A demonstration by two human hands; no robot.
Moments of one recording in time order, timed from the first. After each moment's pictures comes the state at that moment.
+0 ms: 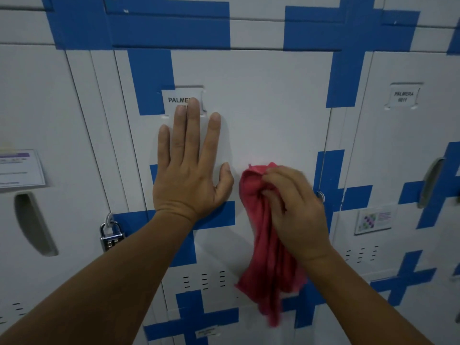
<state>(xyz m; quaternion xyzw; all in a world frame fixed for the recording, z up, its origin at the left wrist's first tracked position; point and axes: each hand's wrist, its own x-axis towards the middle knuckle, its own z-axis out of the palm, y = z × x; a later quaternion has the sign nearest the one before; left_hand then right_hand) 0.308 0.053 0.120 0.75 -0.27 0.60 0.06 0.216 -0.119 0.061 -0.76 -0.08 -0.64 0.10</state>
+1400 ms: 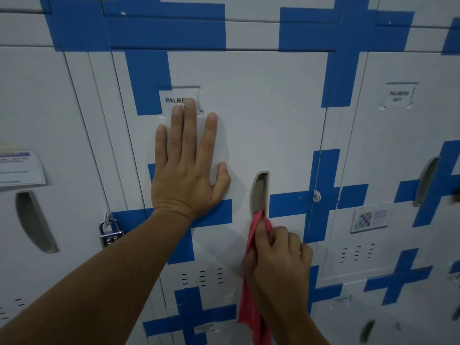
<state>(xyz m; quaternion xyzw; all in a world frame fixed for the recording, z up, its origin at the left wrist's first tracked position) 0.308 0.052 0.121 0.76 -0.26 0.60 0.05 0.189 -0.069 -0.022 -0.90 0.21 -0.38 0.04</state>
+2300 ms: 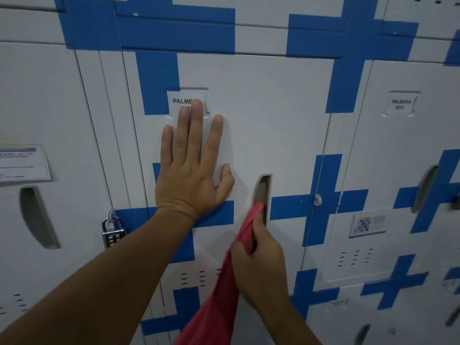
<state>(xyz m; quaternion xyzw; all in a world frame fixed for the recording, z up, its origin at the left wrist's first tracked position) 0.310 0.053 0.120 0.75 -0.27 0.60 0.06 0.188 -0.037 0.021 -0.80 0.17 -0.28 0.51</state>
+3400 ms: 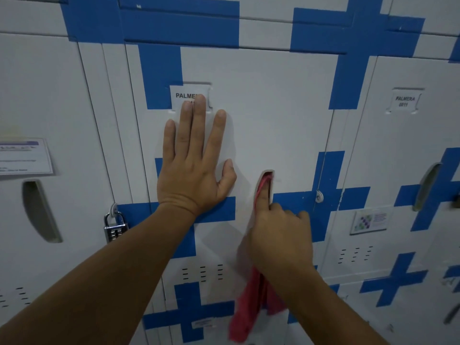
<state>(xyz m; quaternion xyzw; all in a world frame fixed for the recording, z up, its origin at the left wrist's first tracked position) 0.309 0.054 0.120 0.76 -0.27 0.59 0.06 0.181 -0.054 0.081 -0.97 0.20 -0.16 0.00</state>
